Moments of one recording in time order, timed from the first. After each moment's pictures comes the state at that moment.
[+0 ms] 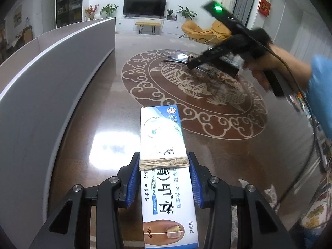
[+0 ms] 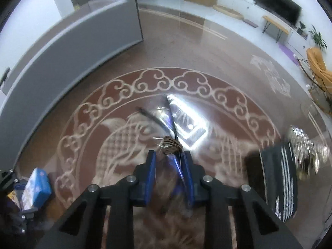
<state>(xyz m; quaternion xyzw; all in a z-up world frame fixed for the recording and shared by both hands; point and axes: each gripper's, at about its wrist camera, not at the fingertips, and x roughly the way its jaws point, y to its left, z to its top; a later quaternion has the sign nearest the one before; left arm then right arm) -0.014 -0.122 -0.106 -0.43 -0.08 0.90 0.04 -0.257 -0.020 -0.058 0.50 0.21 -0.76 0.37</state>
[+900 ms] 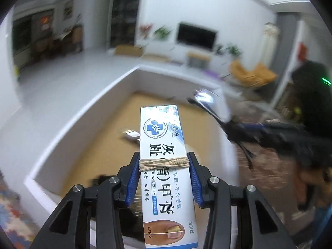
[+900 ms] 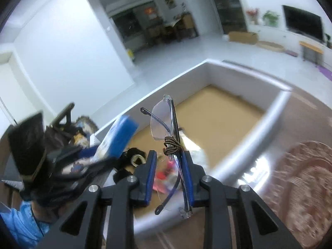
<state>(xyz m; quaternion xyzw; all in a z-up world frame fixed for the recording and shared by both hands) 0.046 -0.372 0.015 -0.37 -0.14 0.91 -0.13 -0.063 -0.215 0.073 0.41 0.07 -0.73 0.54</state>
